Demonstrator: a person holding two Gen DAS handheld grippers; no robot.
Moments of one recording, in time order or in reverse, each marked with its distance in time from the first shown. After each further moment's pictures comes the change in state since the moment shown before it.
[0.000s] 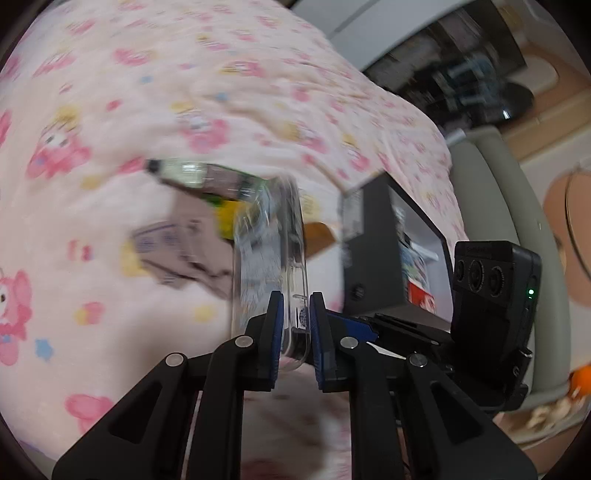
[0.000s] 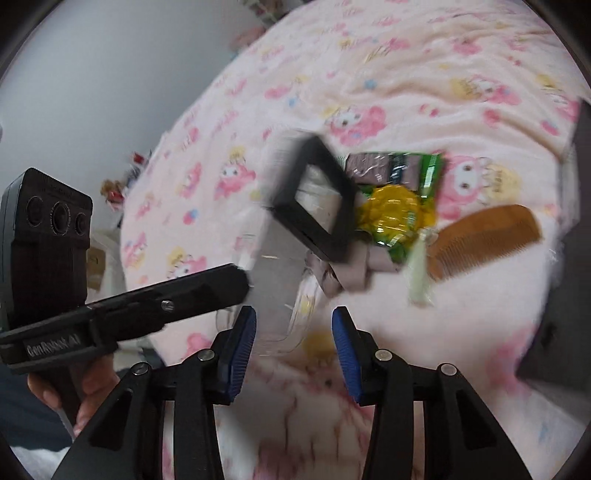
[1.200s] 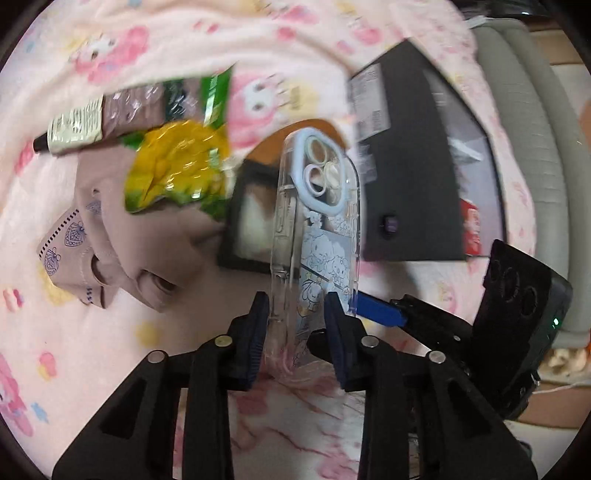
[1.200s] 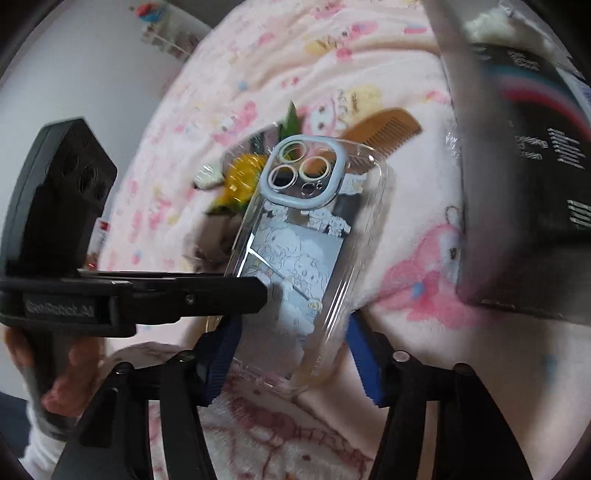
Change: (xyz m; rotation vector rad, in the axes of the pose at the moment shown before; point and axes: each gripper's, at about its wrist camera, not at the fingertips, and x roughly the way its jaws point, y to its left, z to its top) left arm 0.103 -0.026 0.012 0.130 0.469 0.139; right arm 0.021 -0.088 -0.044 0.289 -0.095 -0.029
